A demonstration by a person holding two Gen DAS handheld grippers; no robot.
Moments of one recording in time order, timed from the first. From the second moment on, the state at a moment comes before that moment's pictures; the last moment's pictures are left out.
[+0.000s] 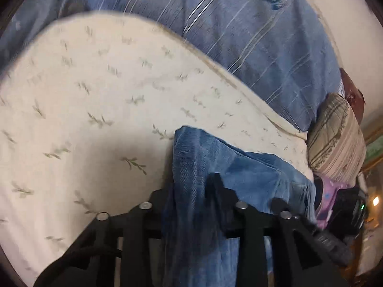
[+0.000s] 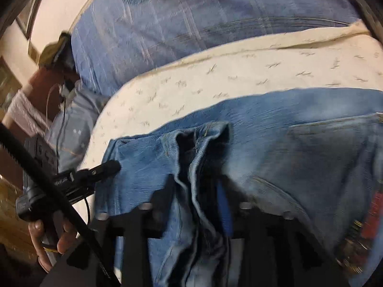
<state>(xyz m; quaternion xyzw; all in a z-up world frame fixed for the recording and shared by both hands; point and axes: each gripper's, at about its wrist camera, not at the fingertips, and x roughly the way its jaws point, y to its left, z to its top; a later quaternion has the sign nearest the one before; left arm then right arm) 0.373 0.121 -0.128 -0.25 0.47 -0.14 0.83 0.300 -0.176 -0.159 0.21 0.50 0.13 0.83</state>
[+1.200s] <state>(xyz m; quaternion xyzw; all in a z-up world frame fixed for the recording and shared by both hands) 0.191 -0.024 -0.032 0.03 0.36 -0.27 0.89 0.226 -0.340 -0.083 0.31 0.46 0.02 0.83</state>
